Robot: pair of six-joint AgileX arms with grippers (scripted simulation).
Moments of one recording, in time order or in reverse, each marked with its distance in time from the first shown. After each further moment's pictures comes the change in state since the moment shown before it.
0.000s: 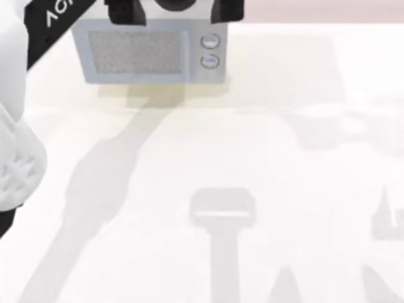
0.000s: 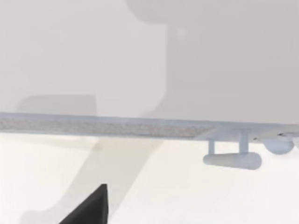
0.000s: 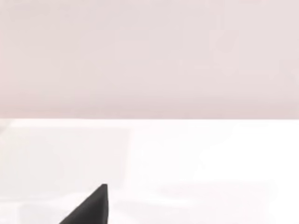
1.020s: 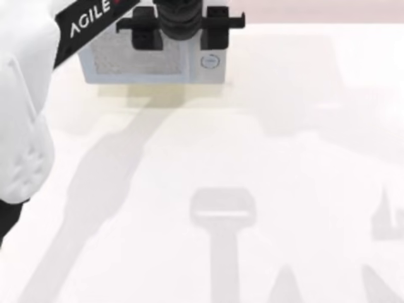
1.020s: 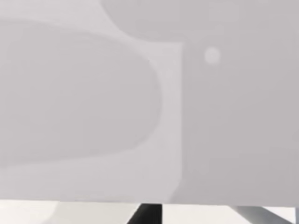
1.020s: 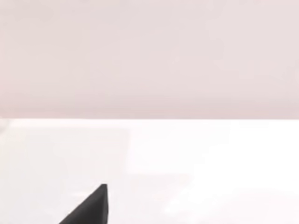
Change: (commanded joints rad) left arm 0.036 0.075 -0.105 0.190 0.017 0.034; right arm 0.000 0.000 0.000 0.000 0.000 0.000
